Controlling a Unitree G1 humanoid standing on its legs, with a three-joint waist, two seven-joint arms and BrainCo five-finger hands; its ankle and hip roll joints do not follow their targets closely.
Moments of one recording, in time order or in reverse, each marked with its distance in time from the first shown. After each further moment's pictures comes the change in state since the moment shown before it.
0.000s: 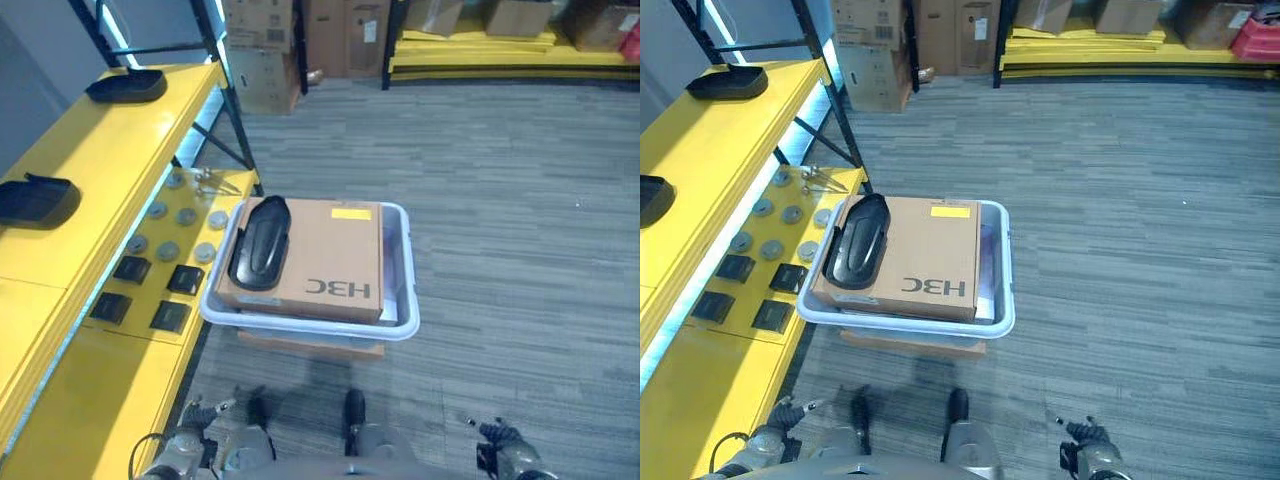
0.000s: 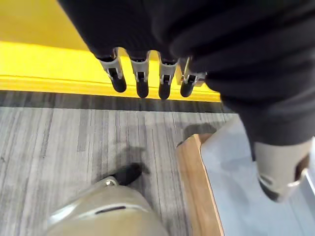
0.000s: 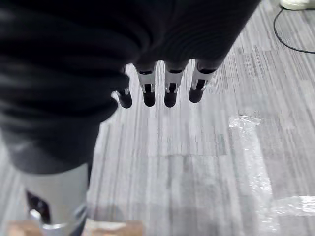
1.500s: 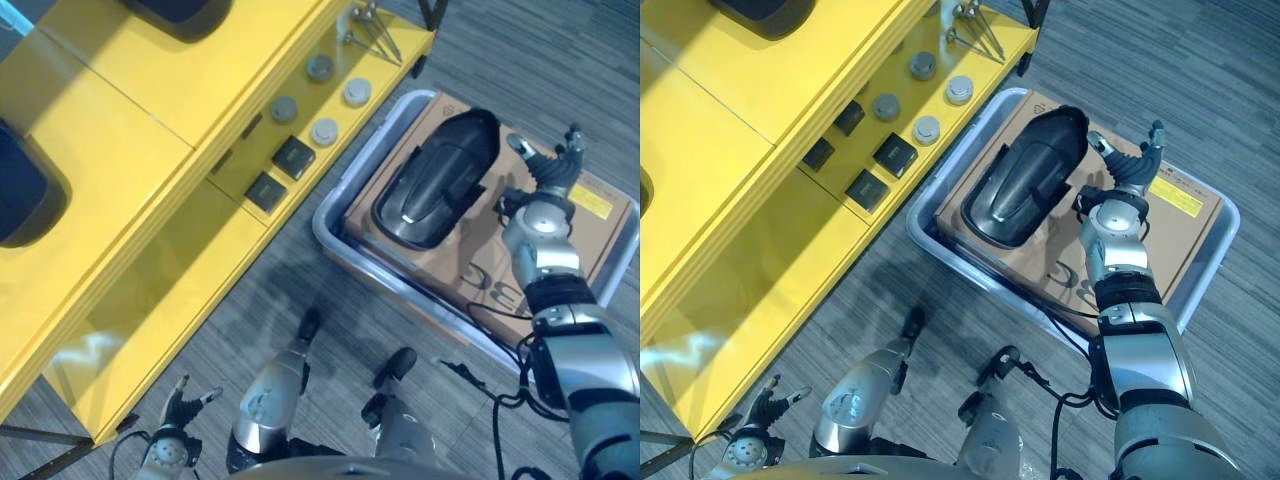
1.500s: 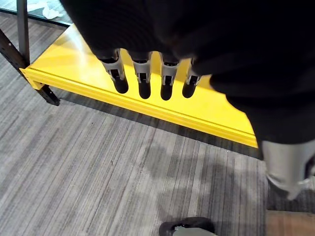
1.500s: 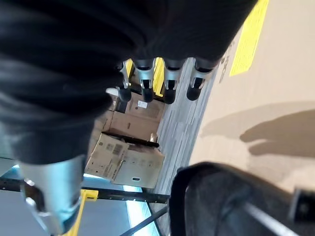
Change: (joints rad) left arm 0.123 0.090 0.002 -0.091 0.052 -0.215 0.092; right arm -0.730 -0.201 0.010 -0.458 0.068 -0.056 -0.260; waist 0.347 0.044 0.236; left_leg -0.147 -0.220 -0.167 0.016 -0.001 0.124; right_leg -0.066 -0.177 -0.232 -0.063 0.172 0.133
